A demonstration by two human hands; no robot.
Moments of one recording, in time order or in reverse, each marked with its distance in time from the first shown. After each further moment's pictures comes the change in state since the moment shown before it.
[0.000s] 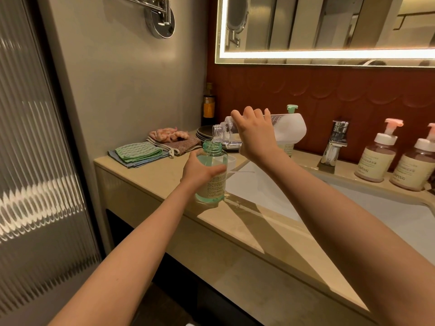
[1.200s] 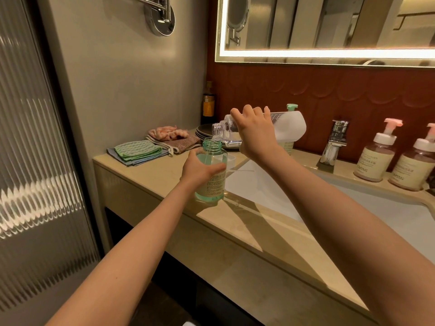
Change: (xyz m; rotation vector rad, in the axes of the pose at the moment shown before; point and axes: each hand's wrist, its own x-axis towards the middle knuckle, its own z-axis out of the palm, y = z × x) left_hand 0.001 -0.001 0.000 -0.001 0.008 0.010; right_hand 0.000 0.000 -0.003 -0.021 -0.006 -0.006
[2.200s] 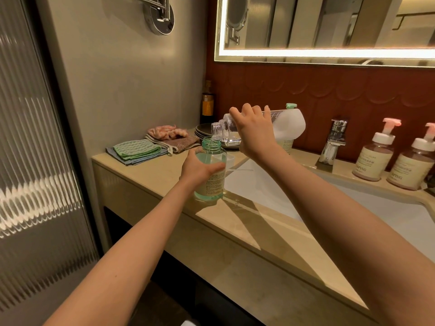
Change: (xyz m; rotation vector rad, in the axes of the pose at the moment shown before) left_hand 0.001 -0.001 0.000 -0.005 0.002 -0.005; right_hand -0.001 -0.002 -0.003 0.005 -0.002 0.008
